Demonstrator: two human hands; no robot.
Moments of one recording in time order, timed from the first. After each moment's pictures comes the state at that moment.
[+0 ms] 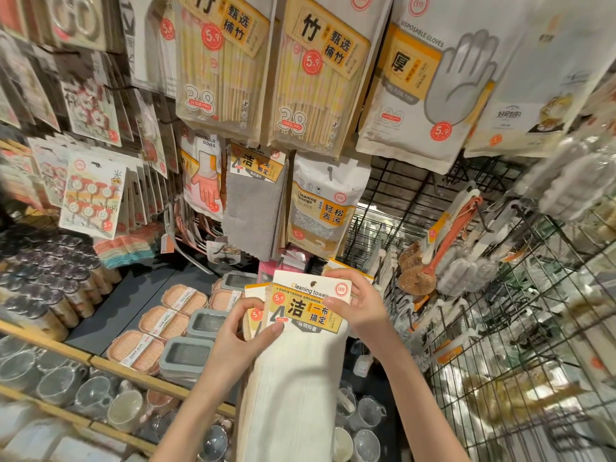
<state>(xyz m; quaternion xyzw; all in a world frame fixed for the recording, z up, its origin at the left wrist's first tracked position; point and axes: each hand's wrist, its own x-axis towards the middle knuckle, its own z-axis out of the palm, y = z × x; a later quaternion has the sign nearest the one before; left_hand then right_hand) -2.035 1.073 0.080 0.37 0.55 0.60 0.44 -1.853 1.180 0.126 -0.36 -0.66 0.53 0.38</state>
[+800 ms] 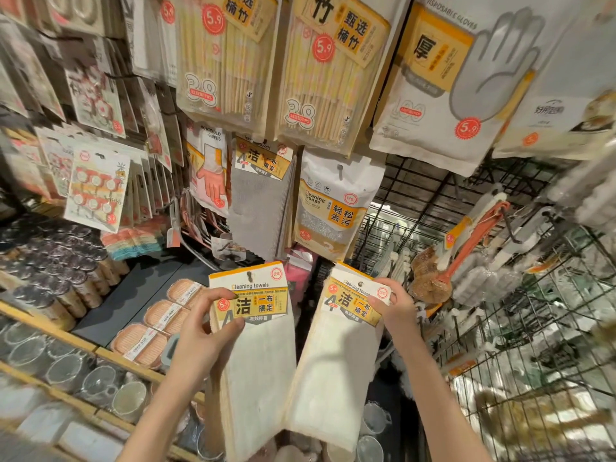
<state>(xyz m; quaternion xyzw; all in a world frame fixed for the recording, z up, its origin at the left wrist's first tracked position) -2.072 1.084 0.065 0.36 0.62 0.61 0.33 -1.810 1.264 0.062 -0.54 -0.58 0.47 0.40</state>
